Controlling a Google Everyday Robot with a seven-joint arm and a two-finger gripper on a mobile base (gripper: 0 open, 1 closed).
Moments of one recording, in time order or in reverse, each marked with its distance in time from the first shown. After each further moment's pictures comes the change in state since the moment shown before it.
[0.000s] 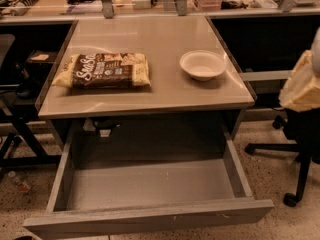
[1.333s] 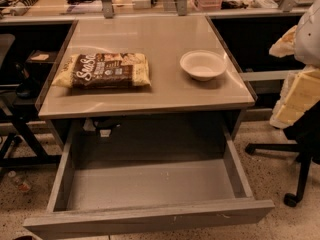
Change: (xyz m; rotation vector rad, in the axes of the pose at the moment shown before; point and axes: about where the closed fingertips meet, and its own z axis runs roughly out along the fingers) arm -0.018 -0.022 0.006 0.009 -0.031 -0.029
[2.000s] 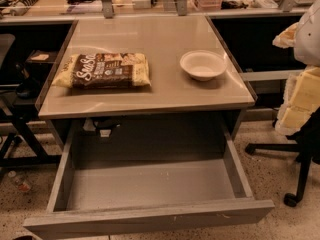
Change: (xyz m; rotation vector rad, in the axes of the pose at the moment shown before) arm 0.000 0.000 0.000 0.000 0.000 0.000
